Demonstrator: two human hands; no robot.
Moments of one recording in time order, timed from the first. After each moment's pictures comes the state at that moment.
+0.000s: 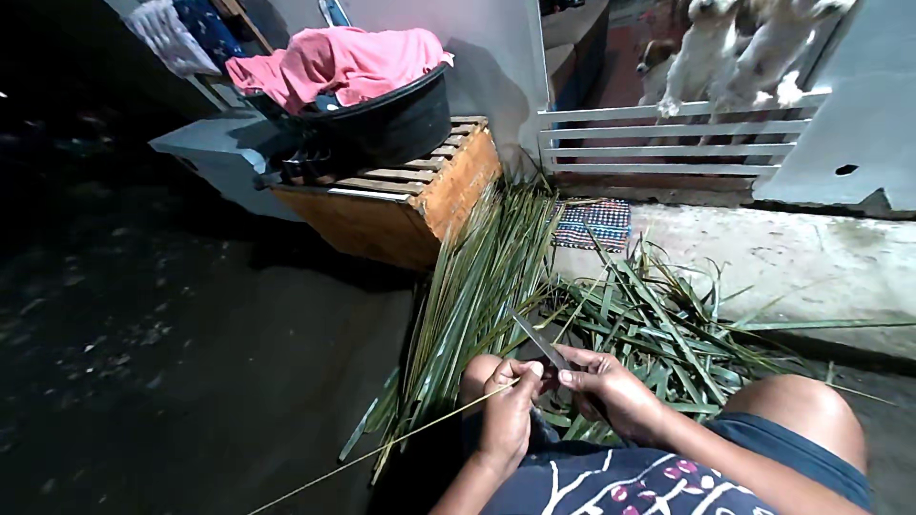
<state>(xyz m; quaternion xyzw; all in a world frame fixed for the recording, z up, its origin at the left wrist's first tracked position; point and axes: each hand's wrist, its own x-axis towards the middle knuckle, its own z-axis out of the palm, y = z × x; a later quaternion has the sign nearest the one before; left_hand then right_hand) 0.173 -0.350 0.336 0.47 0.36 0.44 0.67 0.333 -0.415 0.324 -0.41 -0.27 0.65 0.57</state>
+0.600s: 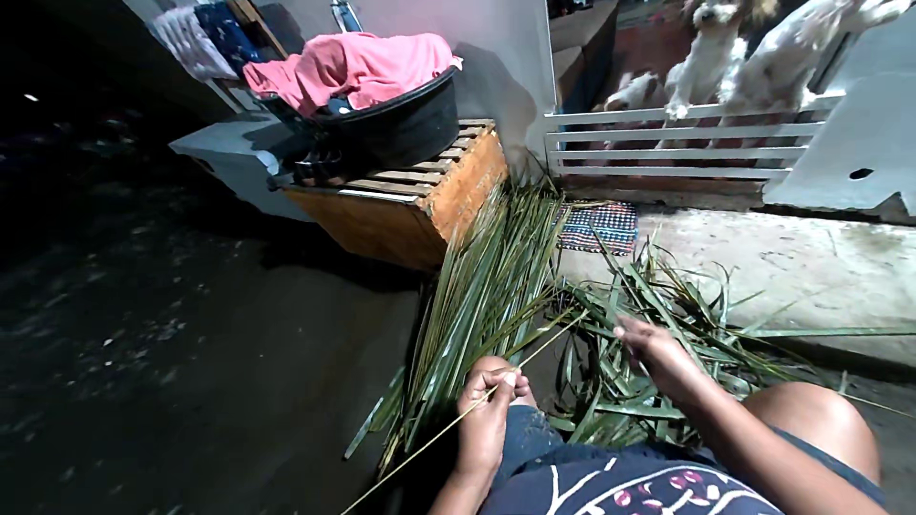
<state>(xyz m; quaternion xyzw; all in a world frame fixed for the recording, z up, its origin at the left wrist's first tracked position) 0.137 -0.340 0.328 0.54 0.36 0.49 0.58 0.406 -0.405 0.287 -0.57 -0.20 0.53 0.59</state>
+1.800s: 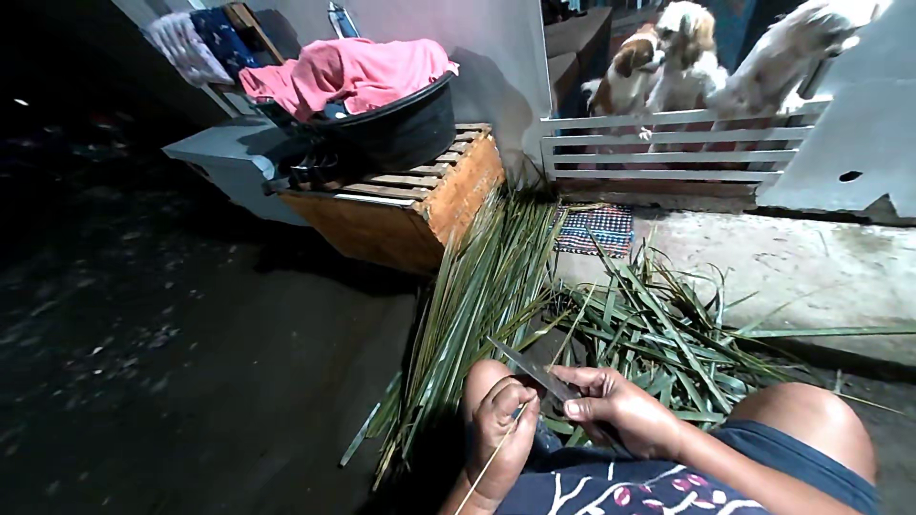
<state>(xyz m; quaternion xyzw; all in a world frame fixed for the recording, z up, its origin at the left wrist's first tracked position) 0.143 -0.341 0.324 0.80 0.19 0.49 0.30 0.338 -0.427 0.335 -0.35 -0.36 0.69 0.53</state>
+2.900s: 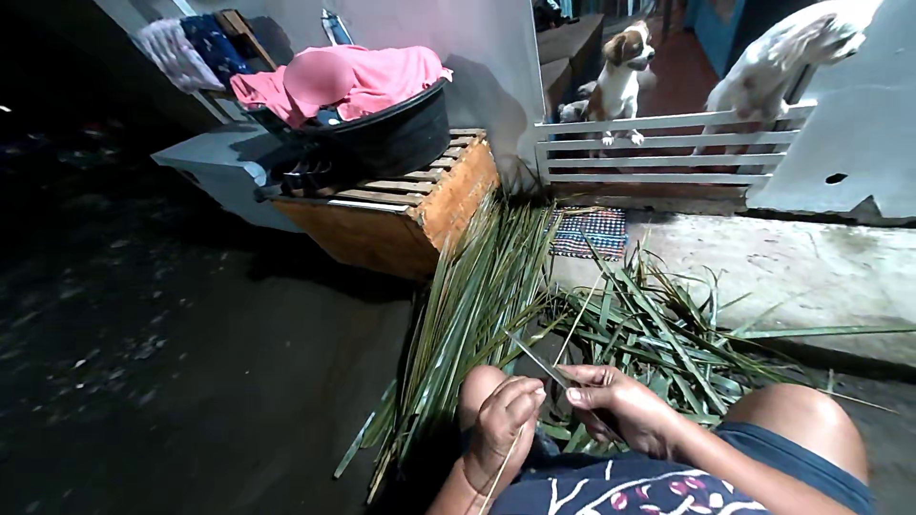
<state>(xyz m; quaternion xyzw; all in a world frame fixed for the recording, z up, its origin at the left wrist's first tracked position) 0.147 -0.324 0.324 0.87 0.10 0.45 0.18 0.348 -0.426 0.337 -0.39 -0.29 0.71 0.51</state>
